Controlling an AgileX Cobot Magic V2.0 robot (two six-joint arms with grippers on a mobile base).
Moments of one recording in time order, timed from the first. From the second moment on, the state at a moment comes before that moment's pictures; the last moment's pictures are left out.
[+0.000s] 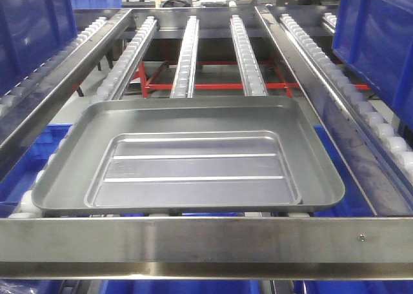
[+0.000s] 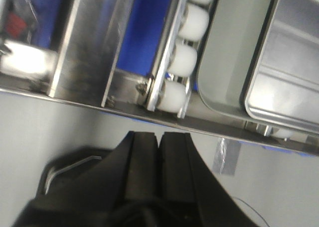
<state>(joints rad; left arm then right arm) -0.03 1.15 -0.65 -0.46 0.70 0.03 0.04 0.98 -0.62 0.23 0.75 -0.04</state>
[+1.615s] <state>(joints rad) -0.55 1.73 -1.15 0.07 0.68 -0.55 0.49 1.73 -1.14 -0.08 0.67 0.50</state>
